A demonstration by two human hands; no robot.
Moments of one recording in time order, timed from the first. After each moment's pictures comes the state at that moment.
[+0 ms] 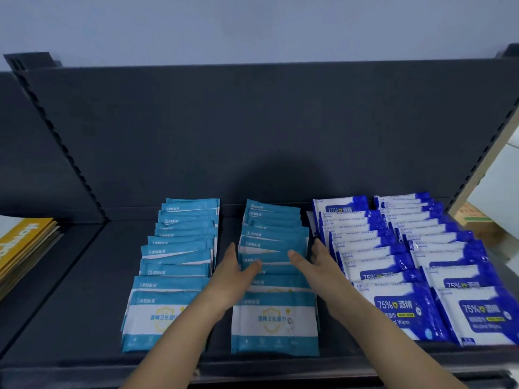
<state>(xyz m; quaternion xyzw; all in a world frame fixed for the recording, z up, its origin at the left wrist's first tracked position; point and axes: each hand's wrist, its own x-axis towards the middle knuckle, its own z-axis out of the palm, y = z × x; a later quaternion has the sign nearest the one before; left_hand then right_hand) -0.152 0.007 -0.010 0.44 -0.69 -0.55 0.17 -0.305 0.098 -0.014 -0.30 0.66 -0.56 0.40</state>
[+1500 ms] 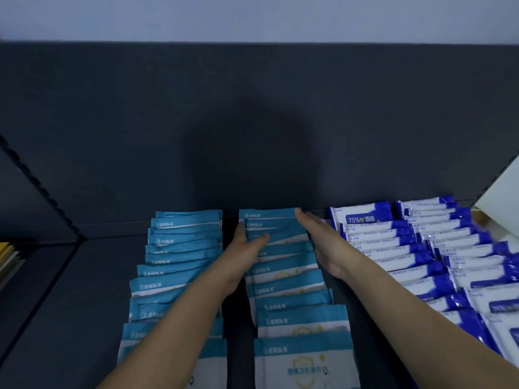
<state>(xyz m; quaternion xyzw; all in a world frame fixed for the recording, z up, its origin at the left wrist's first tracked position) -0.195 -0.088 -0.006 0.38 -0.62 -0.67 0.16 -0.344 -0.009 -0.002 -0.23 0.61 -0.57 0.49</state>
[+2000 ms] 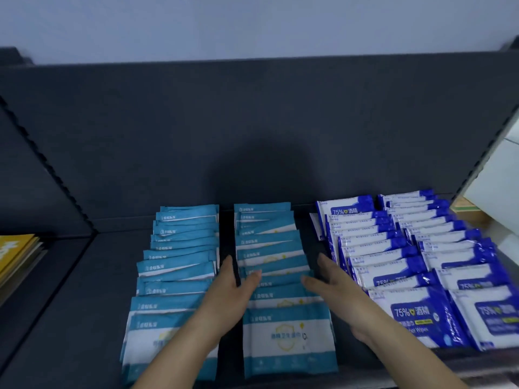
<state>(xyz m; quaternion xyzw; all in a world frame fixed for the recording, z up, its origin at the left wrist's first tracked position) -0.136 0.016 0.022 0.40 -0.69 -0.57 0.18 -0.303 0.108 -0.014 -0.29 0.70 -0.50 0.42</state>
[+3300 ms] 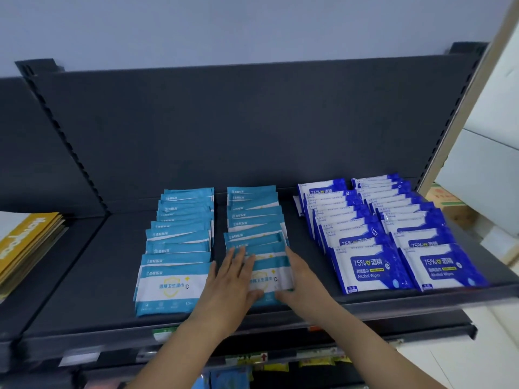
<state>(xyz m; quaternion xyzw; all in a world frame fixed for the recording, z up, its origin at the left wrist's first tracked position) -0.113 0.066 -0.031 0.35 -0.94 -0.05 0.00 -0.255 0.158 -0.038 -0.48 0.74 -0.38 0.28</state>
